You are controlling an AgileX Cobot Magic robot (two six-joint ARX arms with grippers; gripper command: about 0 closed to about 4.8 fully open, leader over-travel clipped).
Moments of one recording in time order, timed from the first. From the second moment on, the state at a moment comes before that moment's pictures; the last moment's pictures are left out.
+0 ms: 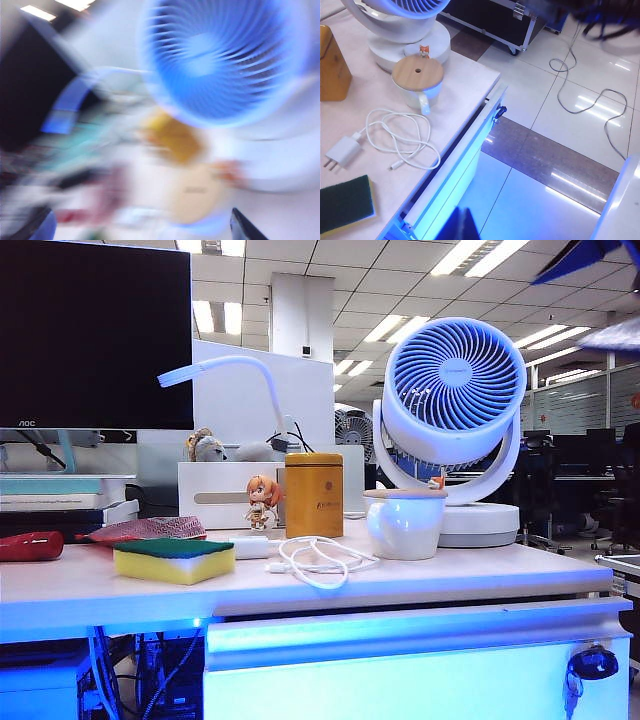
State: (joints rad) left arm -0.53 0.97 1.20 -0.73 0.38 0.12; right arm -0.09 1.18 0.72 0.40 -0.60 0.57
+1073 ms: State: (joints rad) left arm -0.53 0.97 1.20 -0.73 0.51 0.14; right arm 0.09 1.12 0.92 -0.23 -0.39 0.33
